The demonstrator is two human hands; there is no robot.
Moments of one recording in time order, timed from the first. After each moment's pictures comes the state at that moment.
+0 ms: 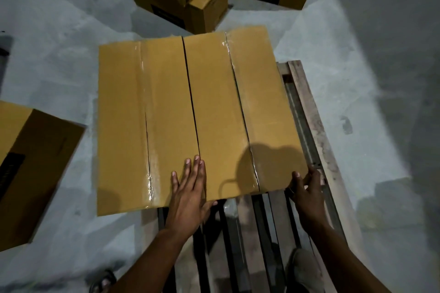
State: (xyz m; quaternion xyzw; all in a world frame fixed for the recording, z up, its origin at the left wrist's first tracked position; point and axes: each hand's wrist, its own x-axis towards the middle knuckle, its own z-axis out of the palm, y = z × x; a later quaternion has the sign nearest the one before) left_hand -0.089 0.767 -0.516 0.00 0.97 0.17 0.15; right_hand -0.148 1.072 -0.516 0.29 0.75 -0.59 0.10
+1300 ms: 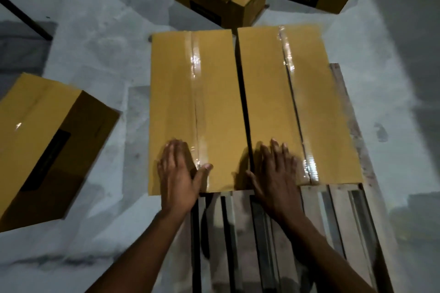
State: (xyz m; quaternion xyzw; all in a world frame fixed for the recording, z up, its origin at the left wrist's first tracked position) left_hand -0.075 0.642 -0.494 -0.22 0.94 0.25 -0.02; right_hand -0.127 0.888 -0.489 -0.12 0.97 -0.20 0.09
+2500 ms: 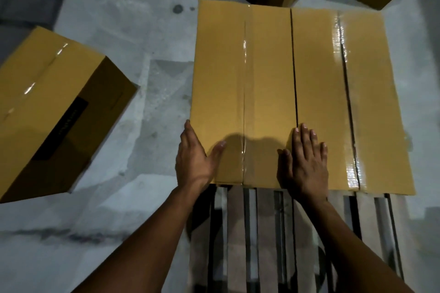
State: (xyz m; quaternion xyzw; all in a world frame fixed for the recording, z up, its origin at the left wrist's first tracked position) left_hand -0.079 0.564 -0.523 -0.33 0.86 0.37 0.06; right_hand -0.145 0.828 -0.529 -0.11 0.99 -0.09 0.08
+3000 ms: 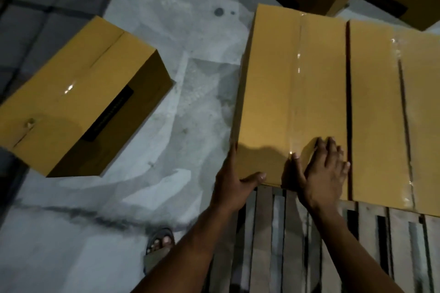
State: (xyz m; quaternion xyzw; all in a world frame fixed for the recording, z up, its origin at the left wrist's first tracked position) left_hand -0.007 0.549 -0.532 -0.31 0.76 0.57 0.10; right_hand -0.108 0.744 -0.521 -0.04 0.99 -0.12 0.07
